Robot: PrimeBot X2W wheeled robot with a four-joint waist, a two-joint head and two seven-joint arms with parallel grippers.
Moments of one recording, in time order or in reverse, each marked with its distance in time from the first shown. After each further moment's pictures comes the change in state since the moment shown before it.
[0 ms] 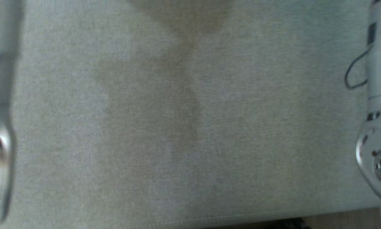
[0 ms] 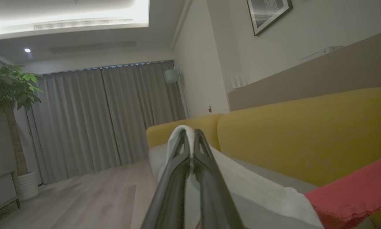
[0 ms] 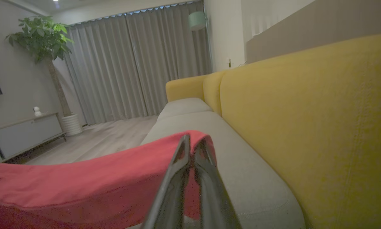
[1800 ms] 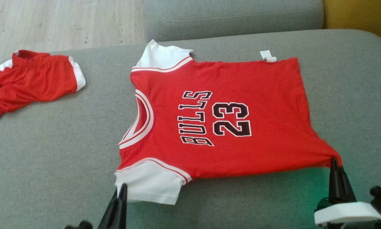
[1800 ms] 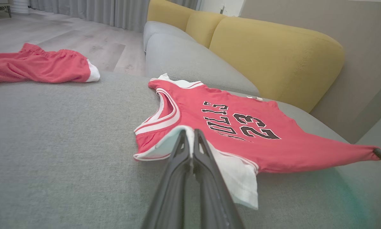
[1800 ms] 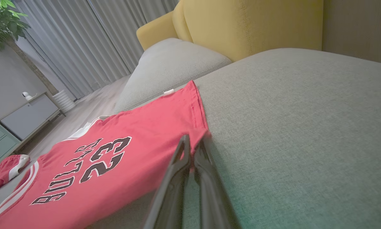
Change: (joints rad) left arm 1.715 -0.043 0.077 -0.723 -0.118 0.067 0.073; right arm 1.390 0.024 0.101 -0.536 0.346 0.000 -0.014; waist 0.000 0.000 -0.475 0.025
